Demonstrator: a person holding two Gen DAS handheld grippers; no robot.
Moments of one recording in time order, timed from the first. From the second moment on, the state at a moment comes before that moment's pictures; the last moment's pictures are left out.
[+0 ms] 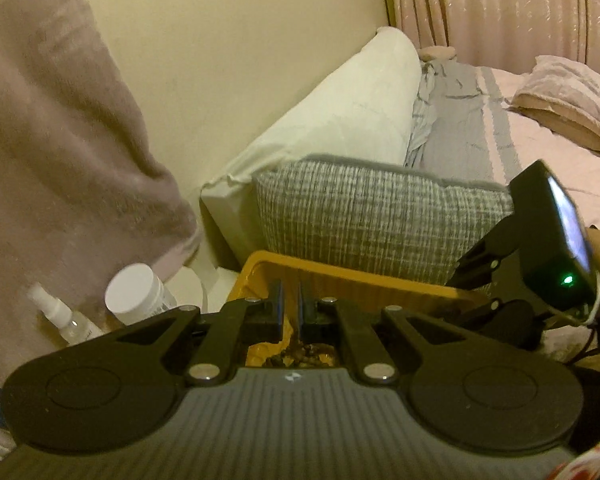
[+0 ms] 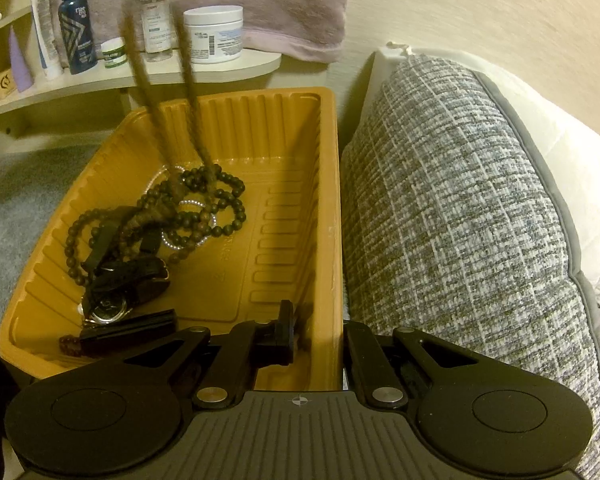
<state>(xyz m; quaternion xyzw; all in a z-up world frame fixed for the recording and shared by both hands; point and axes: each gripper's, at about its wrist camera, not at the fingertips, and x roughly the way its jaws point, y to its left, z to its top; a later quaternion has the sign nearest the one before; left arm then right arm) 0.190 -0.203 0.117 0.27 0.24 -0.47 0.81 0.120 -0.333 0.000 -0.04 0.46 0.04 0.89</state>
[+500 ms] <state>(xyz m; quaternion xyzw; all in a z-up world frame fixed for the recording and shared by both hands) 0.199 -0.170 0.097 0.23 0.27 -0.42 0.83 0.119 -0.335 -0.002 -0.04 0.46 0.04 0.89</state>
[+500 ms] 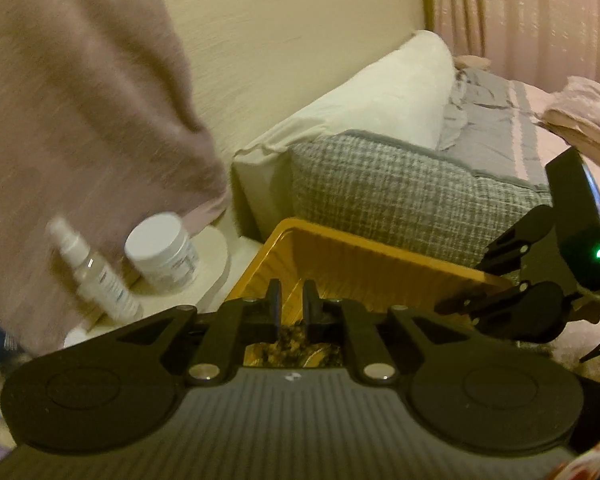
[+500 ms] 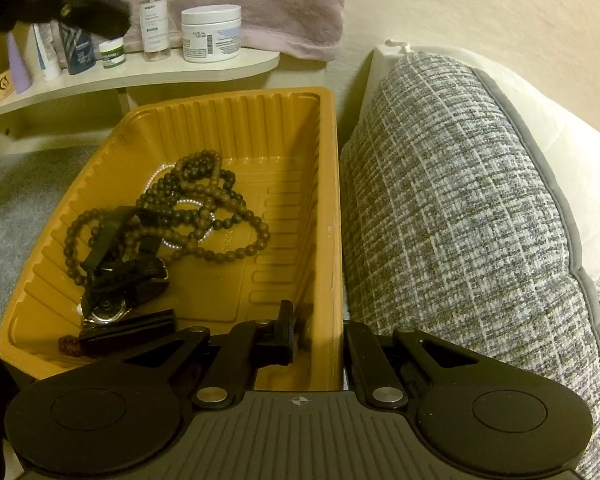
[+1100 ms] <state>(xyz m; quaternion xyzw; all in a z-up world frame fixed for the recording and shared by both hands) 0.185 -0.113 0.038 0.16 0.35 -0.31 0.87 0.115 -0.342 -0.006 -0.02 0.46 0.04 0.89</state>
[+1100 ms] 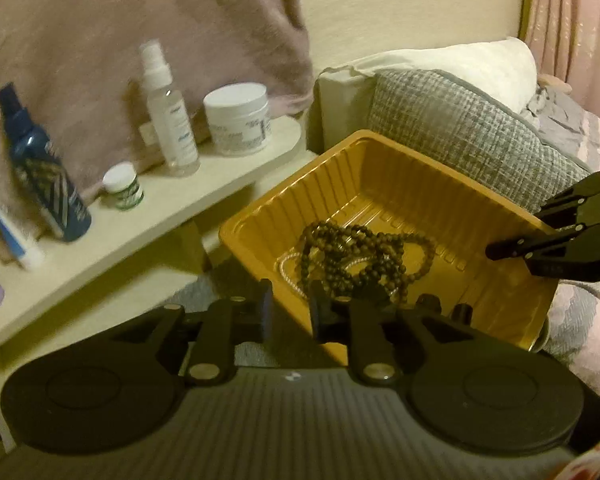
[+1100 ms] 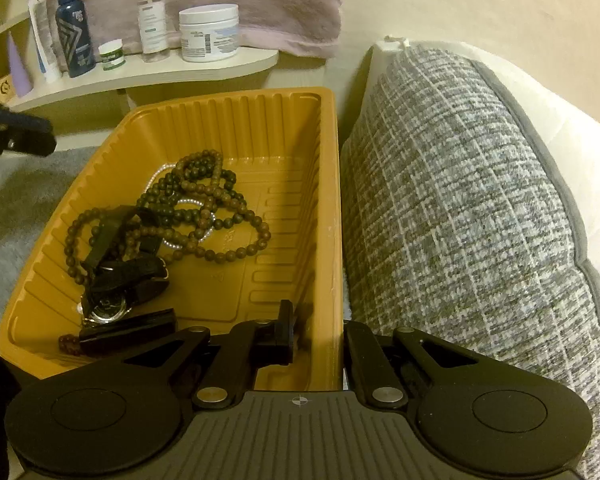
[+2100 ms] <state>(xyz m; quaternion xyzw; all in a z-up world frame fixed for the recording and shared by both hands) 0.140 -0.048 0.030 0.00 0.36 -0.20 0.91 0.084 -0.401 0.011 0.15 0.36 0.10 0.92</state>
